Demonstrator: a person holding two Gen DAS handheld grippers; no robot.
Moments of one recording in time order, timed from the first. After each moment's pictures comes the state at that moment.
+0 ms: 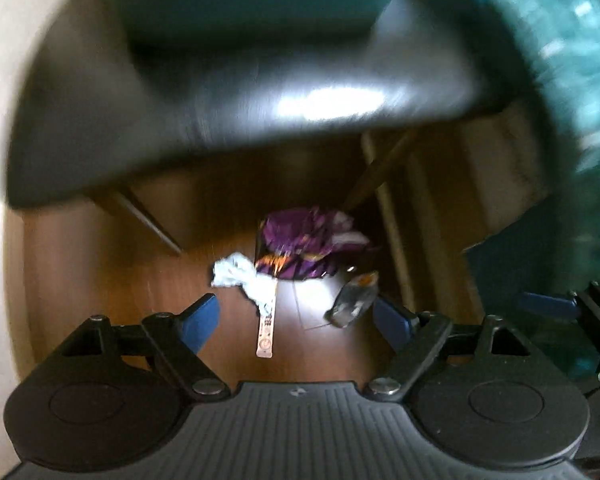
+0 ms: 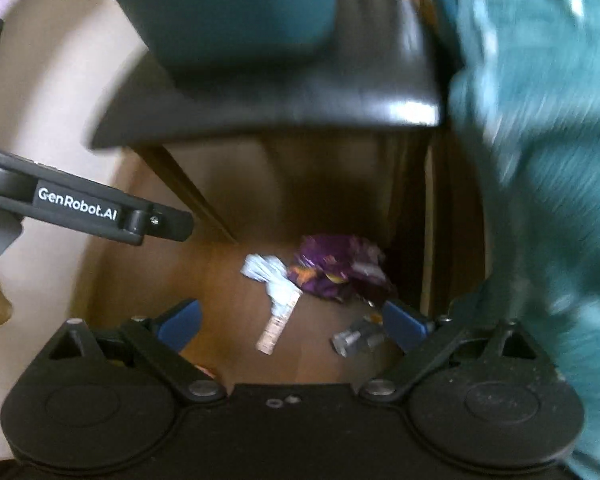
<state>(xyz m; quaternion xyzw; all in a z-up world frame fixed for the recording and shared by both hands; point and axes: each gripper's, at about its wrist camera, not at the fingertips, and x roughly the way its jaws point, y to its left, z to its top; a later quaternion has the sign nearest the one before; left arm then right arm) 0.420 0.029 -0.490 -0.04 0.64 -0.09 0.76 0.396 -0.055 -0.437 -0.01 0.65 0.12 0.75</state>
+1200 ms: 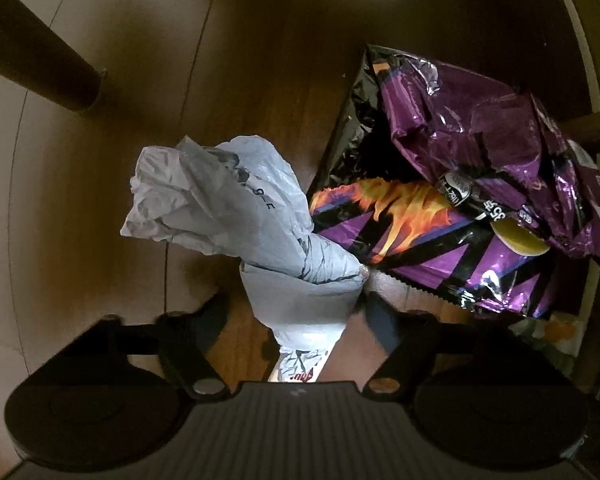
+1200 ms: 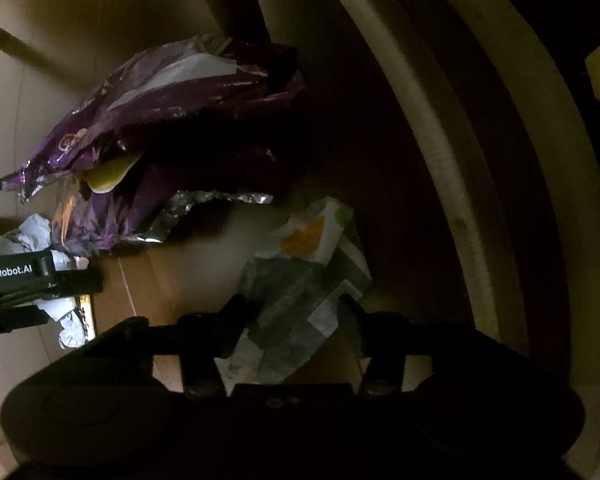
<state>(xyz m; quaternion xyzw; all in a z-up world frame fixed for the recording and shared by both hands) 0.445 0.030 -0.896 -0.12 0.74 0.03 0.66 0.364 -0.138 -0.840 0.11 0.74 -0.10 0.65</state>
